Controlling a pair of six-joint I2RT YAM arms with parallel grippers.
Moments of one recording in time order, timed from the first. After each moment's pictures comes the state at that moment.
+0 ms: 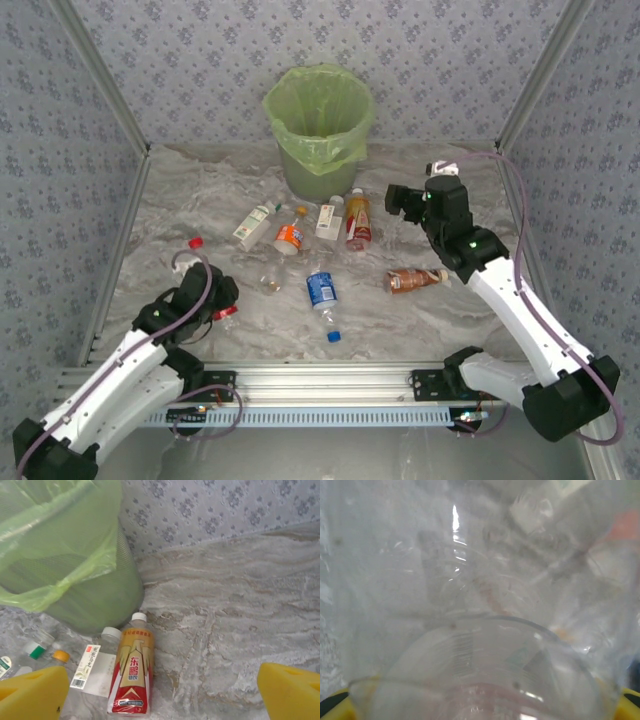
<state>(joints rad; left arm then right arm) -0.56 0.65 0.52 -0.74 -0.31 -0.85 0.43 1.08 1.05 -0.44 0.29 0.40</state>
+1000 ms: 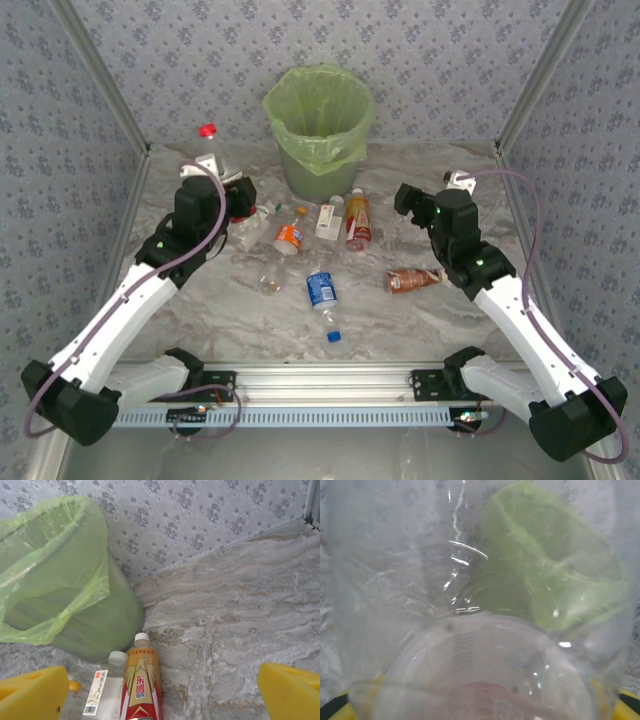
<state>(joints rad) -0.52 1.08 1.10 -0.36 -0.29 -0.53 0.42 0.97 0.93 -0.35 0.35 0.54</state>
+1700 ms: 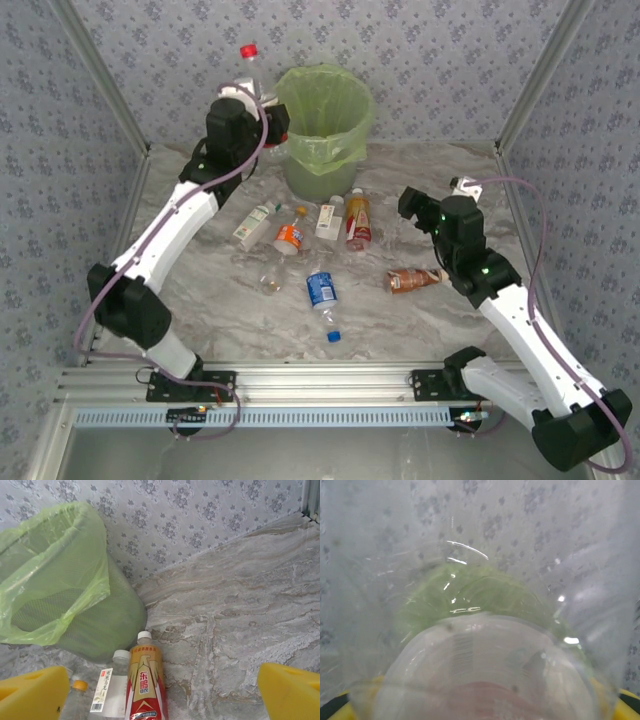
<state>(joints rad) -0.45 1.64 1.65 -0.14 -0.09 -0.38 0.42 0.91 0.91 -0.37 0.35 0.58</state>
